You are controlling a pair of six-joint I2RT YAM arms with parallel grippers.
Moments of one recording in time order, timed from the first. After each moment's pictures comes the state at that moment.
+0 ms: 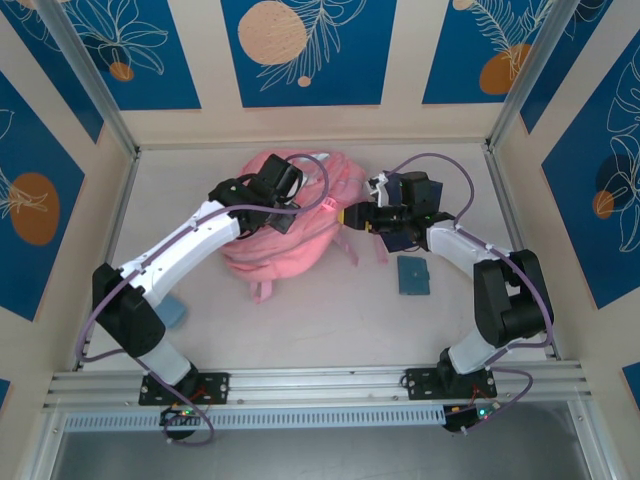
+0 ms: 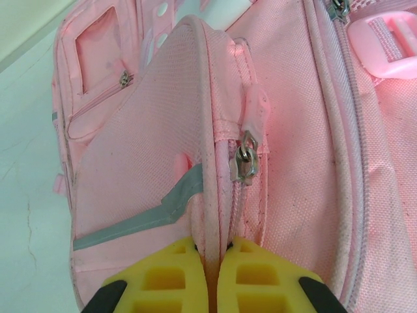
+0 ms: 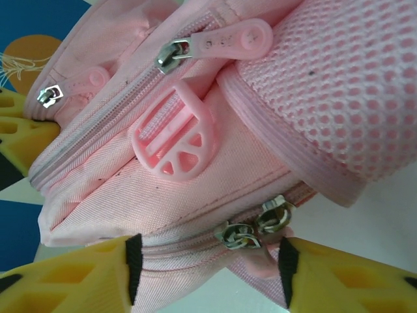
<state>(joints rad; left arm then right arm) -0.68 1.61 1.56 -0.91 -0.29 0.00 0.27 1.57 0.94 -0.02 -0.87 0.48</state>
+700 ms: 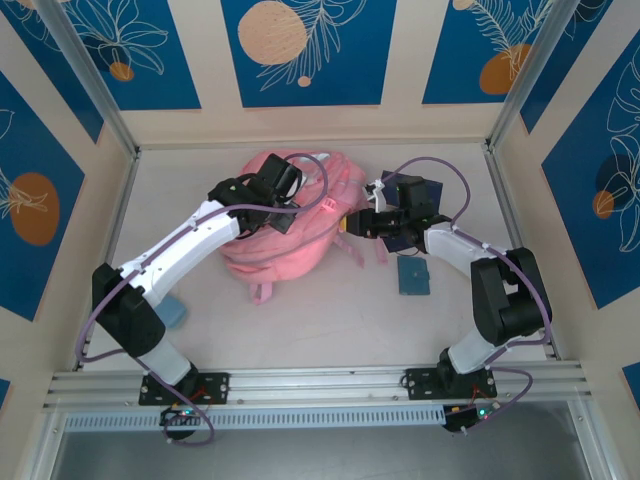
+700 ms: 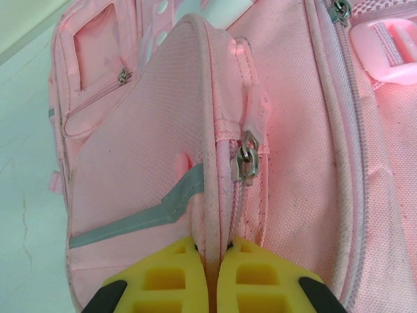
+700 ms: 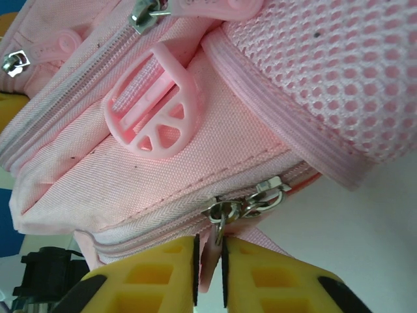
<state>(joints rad) -0.68 1.61 1.56 -0.91 -0.28 -0.02 0.28 1.59 0.92 -0.03 -0.85 0.42</state>
